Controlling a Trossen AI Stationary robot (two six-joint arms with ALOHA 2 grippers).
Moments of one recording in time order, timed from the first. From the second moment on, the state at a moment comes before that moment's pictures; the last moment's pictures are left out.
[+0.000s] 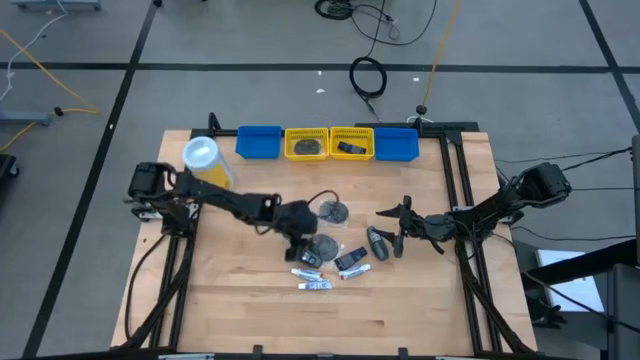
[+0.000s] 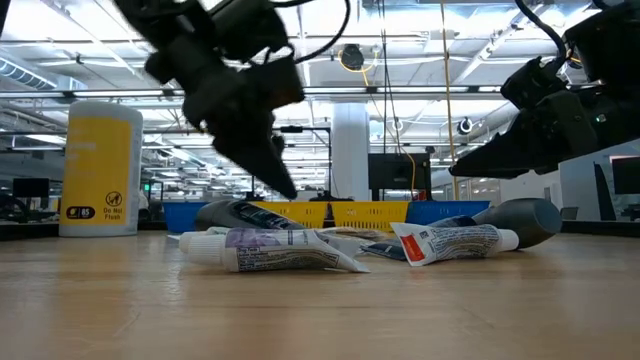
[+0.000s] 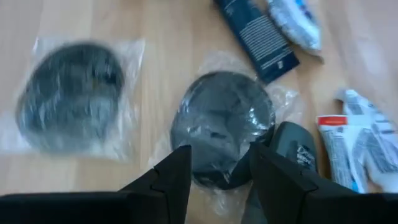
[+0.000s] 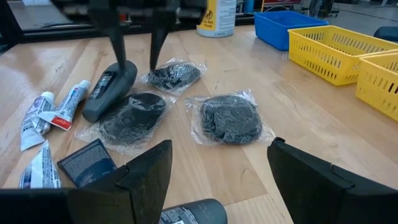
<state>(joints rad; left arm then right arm) -0.05 1.71 0.90 -0.04 0.08 -0.04 0.26 1.35 0.05 1.02 0.47 0.18</state>
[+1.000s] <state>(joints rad) -0.18 1.70 0.77 0.14 0.08 -0.03 0.26 1.35 0.05 1.05 0.47 0.17</state>
